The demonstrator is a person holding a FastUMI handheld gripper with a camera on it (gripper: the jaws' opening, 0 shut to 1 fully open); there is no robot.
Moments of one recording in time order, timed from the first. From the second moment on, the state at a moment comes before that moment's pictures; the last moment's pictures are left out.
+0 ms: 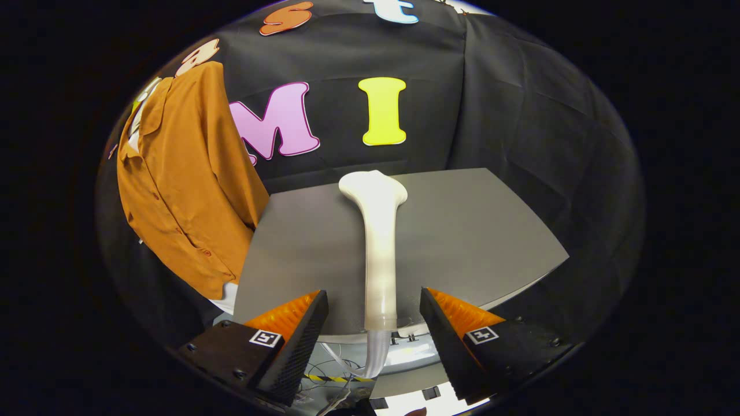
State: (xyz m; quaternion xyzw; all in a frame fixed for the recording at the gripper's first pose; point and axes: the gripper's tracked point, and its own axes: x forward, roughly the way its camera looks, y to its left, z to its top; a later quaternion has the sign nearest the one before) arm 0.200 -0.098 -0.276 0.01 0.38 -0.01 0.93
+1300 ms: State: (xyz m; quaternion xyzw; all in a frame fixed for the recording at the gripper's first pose) arm 0.145 -0.064 -0.153 0.04 0.16 0.01 0.99
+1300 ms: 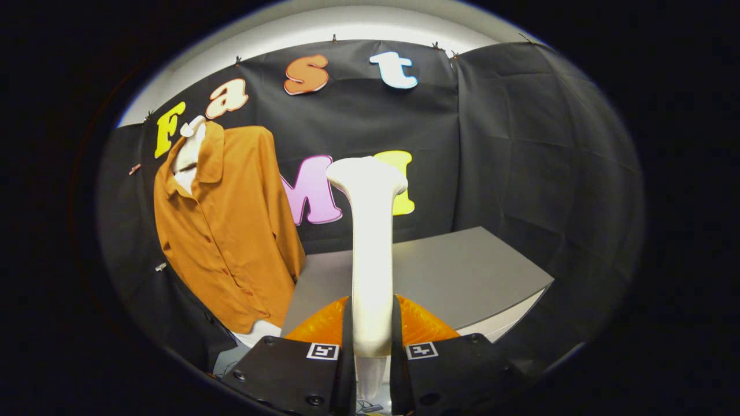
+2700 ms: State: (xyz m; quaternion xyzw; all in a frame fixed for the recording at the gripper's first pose) arm 0.029 0.130 -0.075 -0.01 0.03 0.02 1.00
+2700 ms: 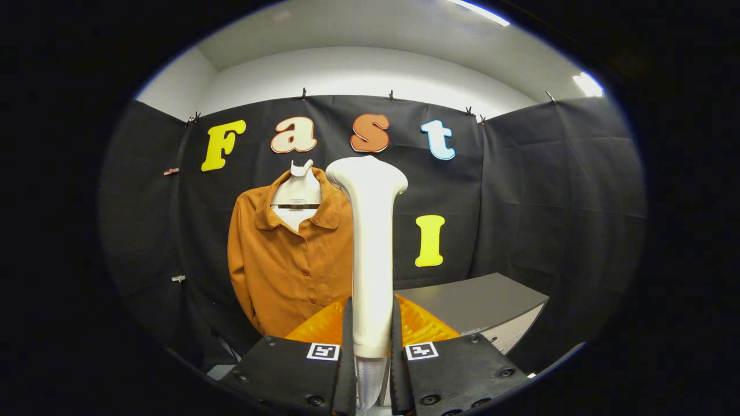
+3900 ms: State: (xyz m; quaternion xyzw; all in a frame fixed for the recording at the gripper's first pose) arm 0.177 0.199 -0.200 -0.06 0.10 0.03 0.99
